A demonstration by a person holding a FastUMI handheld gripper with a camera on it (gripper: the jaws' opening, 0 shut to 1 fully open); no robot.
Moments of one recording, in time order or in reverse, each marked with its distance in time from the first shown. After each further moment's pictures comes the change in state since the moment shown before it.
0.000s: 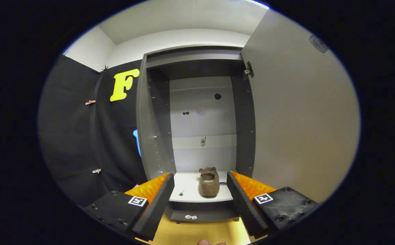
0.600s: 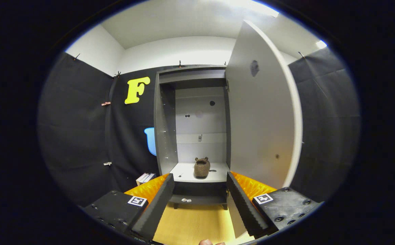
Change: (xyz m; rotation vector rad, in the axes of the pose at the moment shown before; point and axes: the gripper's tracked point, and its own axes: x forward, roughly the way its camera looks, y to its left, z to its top) arm -0.176 -0.053 -0.002 0.015 -0.033 0.040
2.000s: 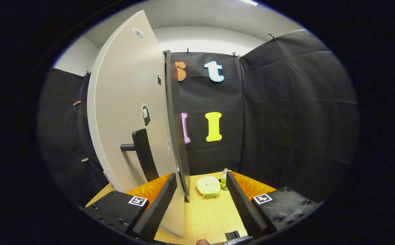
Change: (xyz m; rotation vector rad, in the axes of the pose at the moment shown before) arm 0.030 -0.221 -0.023 0.039 0.115 -0.170
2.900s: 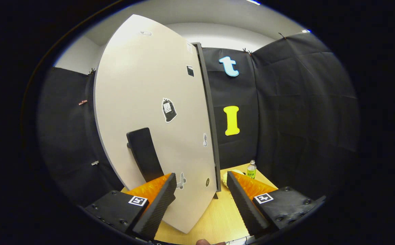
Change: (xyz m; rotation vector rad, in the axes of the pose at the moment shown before) arm 0.011 0.156 -0.025 0.017 0.029 0.033
